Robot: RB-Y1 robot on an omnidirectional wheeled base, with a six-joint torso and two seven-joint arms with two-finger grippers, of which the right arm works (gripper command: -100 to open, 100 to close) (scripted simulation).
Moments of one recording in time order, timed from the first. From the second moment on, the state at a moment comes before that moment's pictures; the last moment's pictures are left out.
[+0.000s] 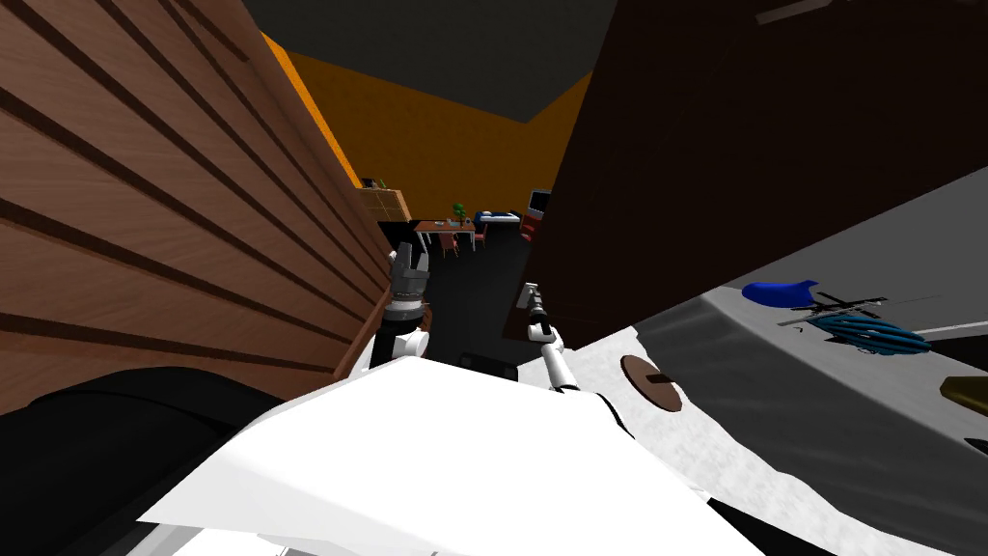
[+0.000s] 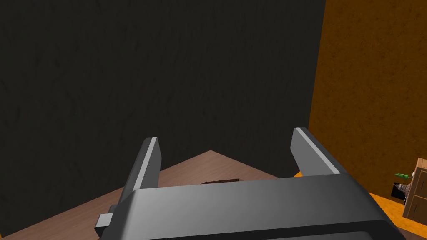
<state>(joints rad) -0.29 -0.08 -0.01 -0.91 0.02 -0.38 -0.09</state>
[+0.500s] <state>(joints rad) -0.30 -0.09 -0.08 -0.91 0.01 -0.37 -0.07</state>
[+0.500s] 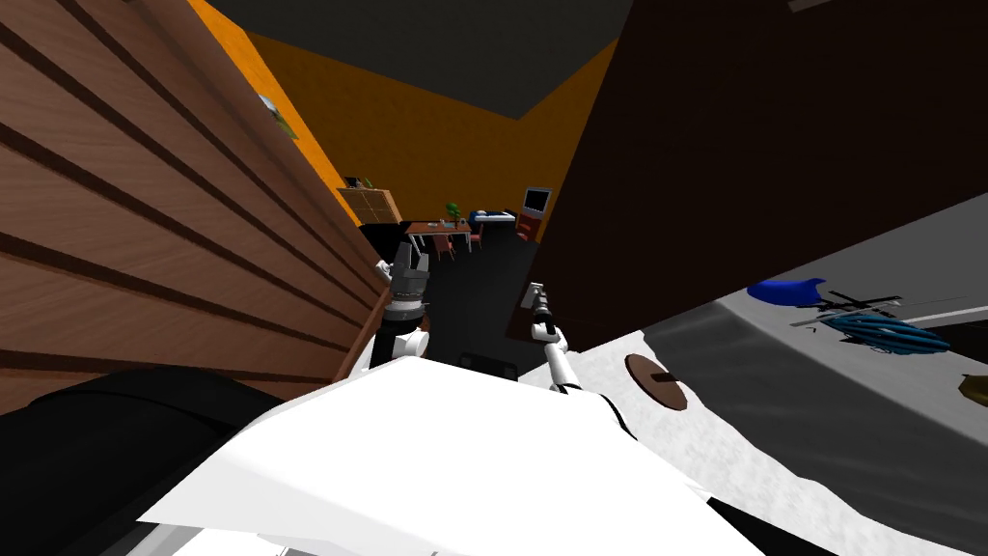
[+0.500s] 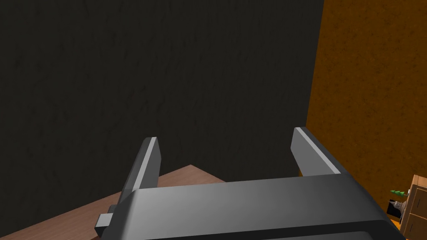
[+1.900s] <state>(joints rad) -0.30 -0.11 -0.22 -0.89 -0.02 -0.37 -0.03</state>
